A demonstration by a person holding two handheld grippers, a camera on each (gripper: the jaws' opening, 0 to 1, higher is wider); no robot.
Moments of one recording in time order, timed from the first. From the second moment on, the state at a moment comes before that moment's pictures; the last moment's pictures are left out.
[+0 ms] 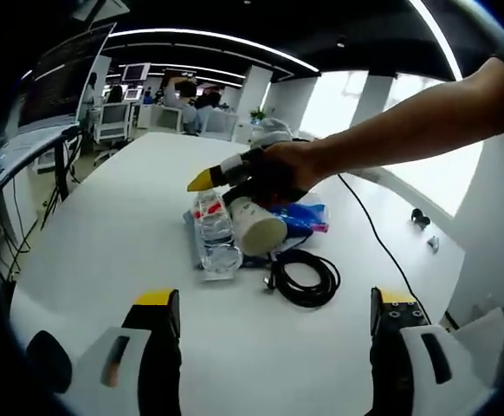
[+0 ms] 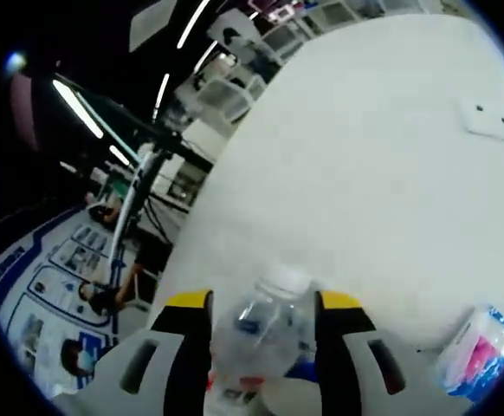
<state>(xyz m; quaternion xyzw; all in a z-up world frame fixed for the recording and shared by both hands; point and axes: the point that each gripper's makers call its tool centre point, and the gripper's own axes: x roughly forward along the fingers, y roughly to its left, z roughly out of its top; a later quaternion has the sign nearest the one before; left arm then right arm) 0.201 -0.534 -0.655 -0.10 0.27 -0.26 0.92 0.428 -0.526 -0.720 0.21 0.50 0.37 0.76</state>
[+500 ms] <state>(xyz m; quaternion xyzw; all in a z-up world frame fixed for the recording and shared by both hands) 0.201 -0.532 -0.656 -0.11 0.27 -0.26 0.92 0.432 -0.522 -0.720 0.23 0.51 0.36 0.75</state>
